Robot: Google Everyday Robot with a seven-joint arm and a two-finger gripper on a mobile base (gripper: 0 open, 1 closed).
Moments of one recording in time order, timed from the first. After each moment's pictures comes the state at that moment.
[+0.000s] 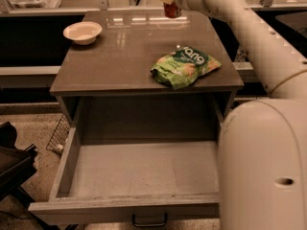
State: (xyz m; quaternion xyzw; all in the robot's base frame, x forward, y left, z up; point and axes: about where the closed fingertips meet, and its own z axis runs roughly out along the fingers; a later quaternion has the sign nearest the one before) arm 0.906 -0.068 0.997 -0.24 0.72 0.16 0.64
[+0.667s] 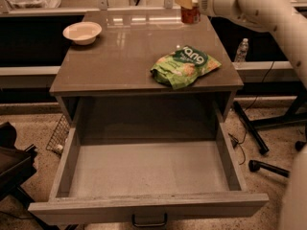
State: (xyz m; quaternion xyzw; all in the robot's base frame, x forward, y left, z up) arm 0.827 -0.114 1.010 -0.24 0.72 0.18 0.63
